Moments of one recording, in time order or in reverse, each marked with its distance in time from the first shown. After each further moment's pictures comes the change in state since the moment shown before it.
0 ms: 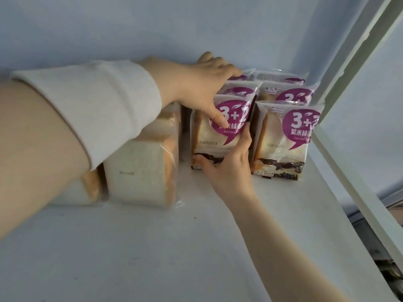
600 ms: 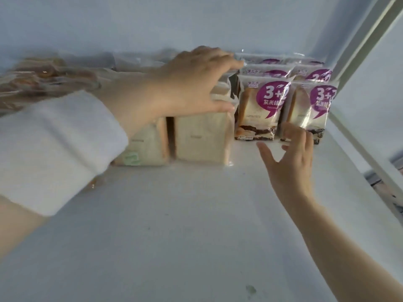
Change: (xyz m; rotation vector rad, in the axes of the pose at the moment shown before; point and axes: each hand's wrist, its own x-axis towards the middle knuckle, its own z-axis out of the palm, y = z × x) left_hand -0.157 -0.013 -0.011 -0.099 0.239 0.035; right_hand -0.080 -0.021 -0.015 -0.366 0.285 -0.144
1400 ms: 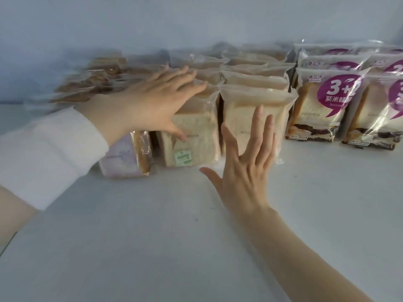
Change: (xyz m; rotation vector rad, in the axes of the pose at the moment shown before) left_hand -0.090 -0.089 0.004 0.360 -0.294 -0.151; right_hand -0.057 -0.098 0.082 -0.262 -0.117 -0.384
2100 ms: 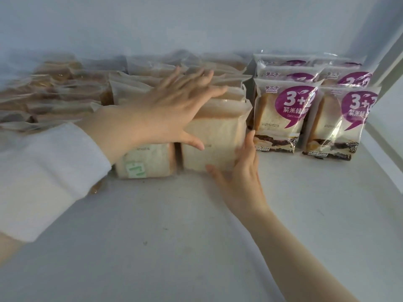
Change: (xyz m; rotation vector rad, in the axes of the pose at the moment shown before) left_hand 0.060 0.065 -0.010 -0.161 0.204 0.103; right_hand 0.014 0.074 -0.002 0.714 -0.238 0.335
